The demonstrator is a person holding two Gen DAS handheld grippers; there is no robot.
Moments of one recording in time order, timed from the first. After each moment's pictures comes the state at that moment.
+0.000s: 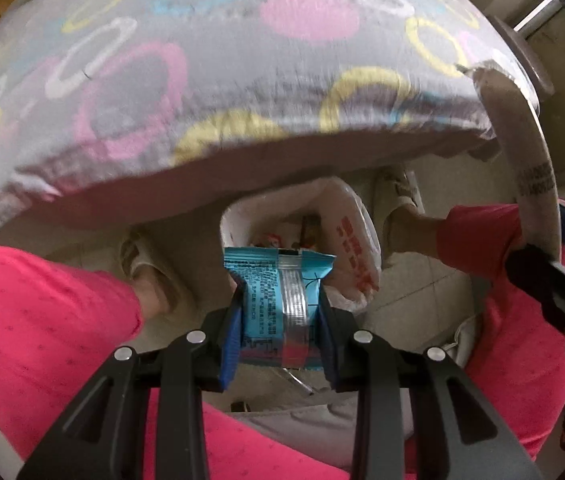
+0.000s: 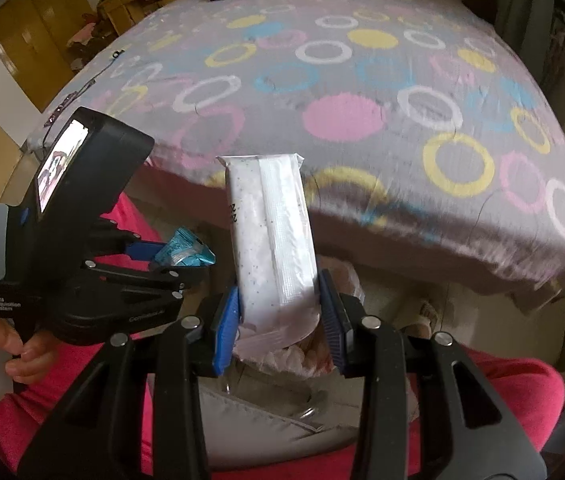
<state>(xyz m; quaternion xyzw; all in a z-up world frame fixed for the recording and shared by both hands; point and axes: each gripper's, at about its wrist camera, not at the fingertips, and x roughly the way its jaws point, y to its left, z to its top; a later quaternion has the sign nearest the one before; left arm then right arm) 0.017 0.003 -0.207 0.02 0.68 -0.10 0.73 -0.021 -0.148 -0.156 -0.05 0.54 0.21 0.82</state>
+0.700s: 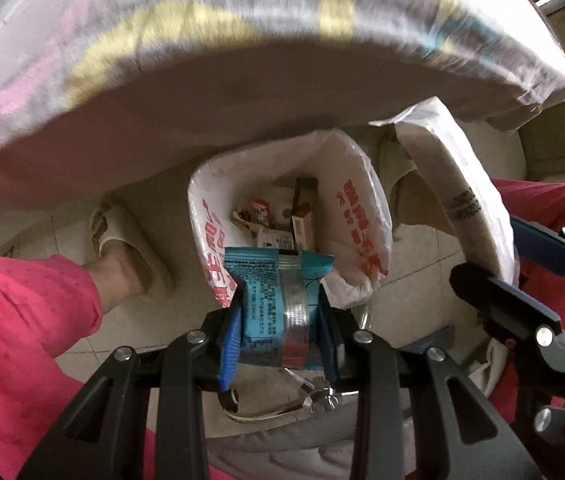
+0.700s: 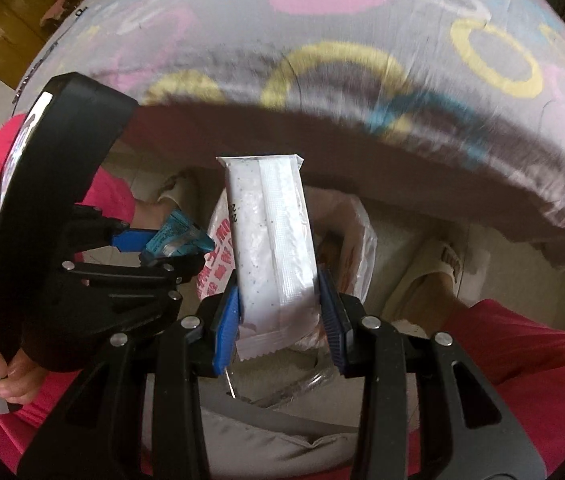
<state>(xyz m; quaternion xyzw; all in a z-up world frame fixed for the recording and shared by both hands) 0.026 -0.018 -0.294 0.02 0.73 -0.10 0.67 0.003 -0.151 -0.258 -0.04 0.64 0.20 0.74</state>
